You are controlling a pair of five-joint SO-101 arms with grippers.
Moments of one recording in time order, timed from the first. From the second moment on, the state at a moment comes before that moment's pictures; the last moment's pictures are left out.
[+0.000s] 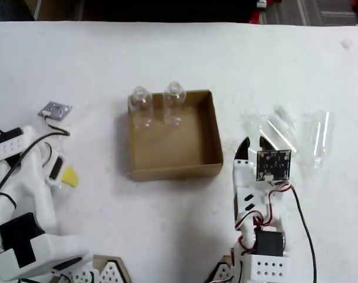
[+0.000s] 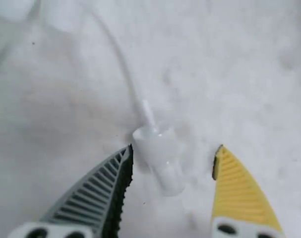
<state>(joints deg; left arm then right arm) -32.7 -4.6 36.3 66.5 -38.7 0.7 -102.8 96.4 33.0 8.5</state>
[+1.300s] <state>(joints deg) -15.8 -4.4 15.1 79.7 -37.3 0.7 -102.8 96.4 33.1 8.5</state>
